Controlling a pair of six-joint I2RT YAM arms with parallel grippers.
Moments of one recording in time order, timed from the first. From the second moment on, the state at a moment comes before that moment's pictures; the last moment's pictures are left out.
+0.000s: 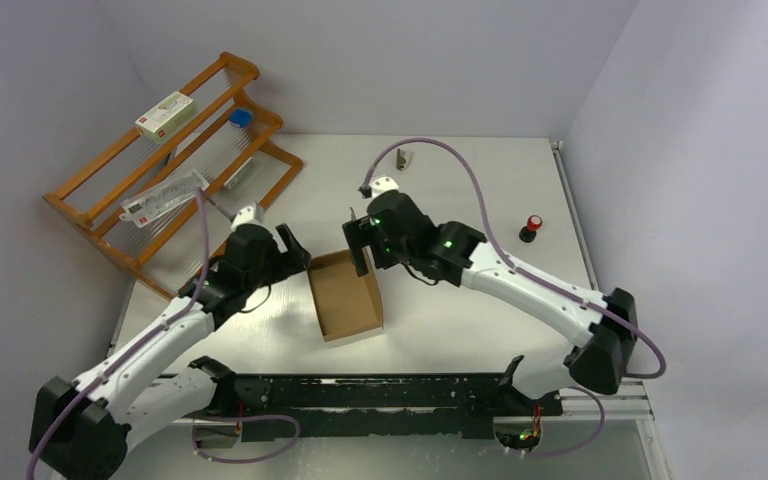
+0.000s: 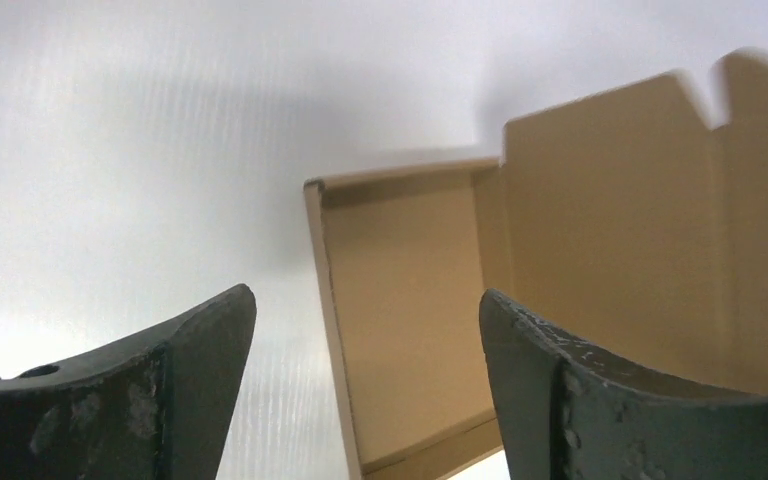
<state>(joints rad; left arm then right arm) -0.51 0.96 0.57 -0.26 -0.18 -0.78 0.95 1.37 1.28 -0.59 0.23 0.35</state>
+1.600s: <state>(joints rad) -0.28 0.69 0.79 -0.47 -0.29 -0.29 0.81 1.98 1.85 -0.84 -0.29 -0.76</state>
